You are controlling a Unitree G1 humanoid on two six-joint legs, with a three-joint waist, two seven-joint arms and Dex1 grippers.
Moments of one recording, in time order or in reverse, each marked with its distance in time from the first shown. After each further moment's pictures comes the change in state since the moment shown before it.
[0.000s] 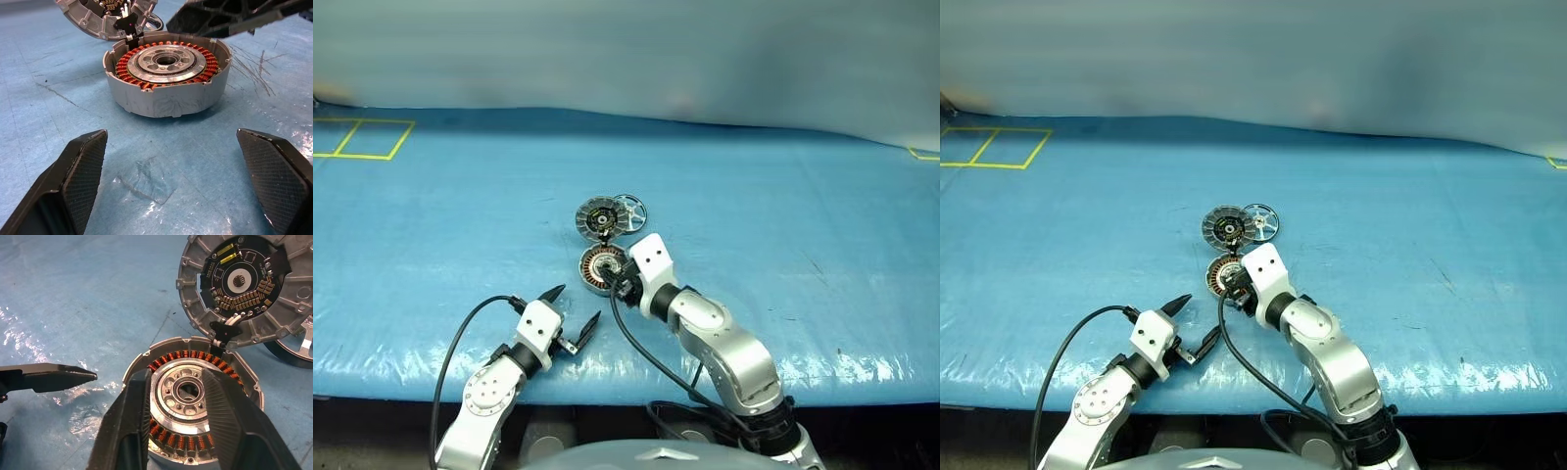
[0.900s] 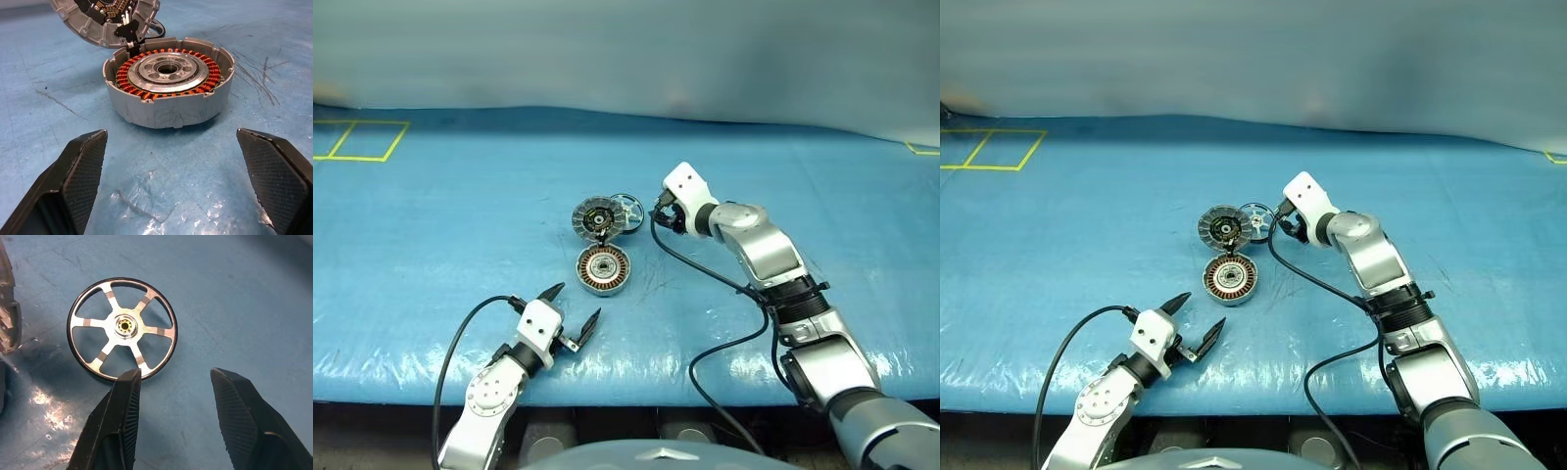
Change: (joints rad) left arm 0.008 -0.023 0.000 0.007 0.008 -0.023 0.024; right arm -0.569 -0.284 -0.096 0.704 -0.075 -0.212 0.285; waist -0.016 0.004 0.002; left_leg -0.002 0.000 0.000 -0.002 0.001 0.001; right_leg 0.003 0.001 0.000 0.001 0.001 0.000
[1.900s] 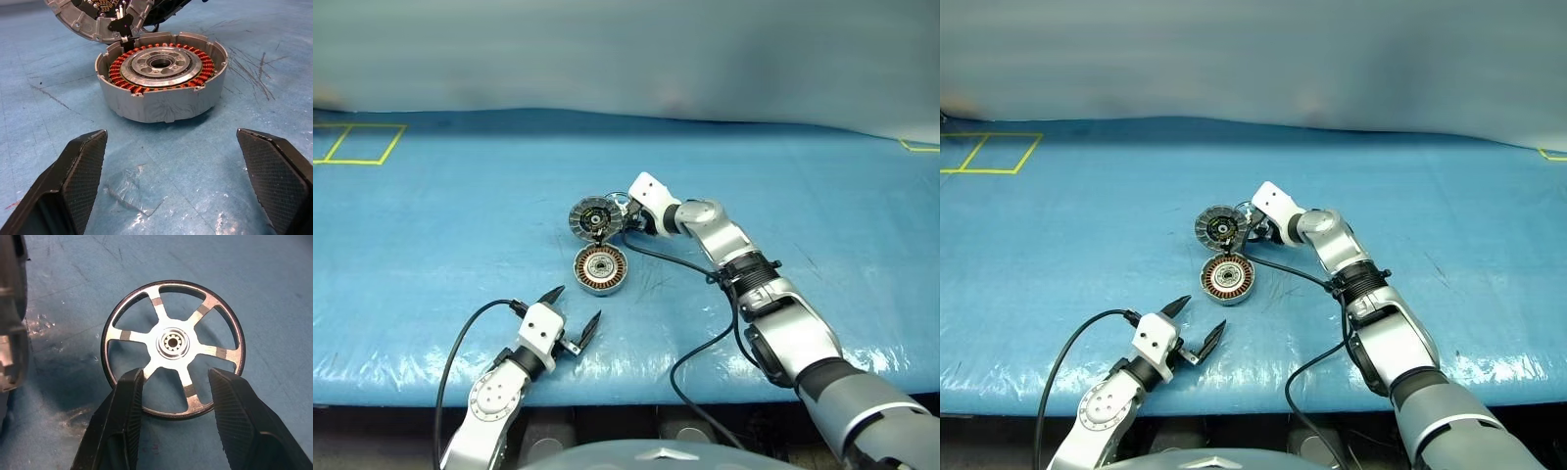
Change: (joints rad) left arm 0.017 -0.013 -0.009 -0.003 0.021 0.001 0.023; right arm -0.189 0.155 0.042 0.525 -0.119 -0.332 0.106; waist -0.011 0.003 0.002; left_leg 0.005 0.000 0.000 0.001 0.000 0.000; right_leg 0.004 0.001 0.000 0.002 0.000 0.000
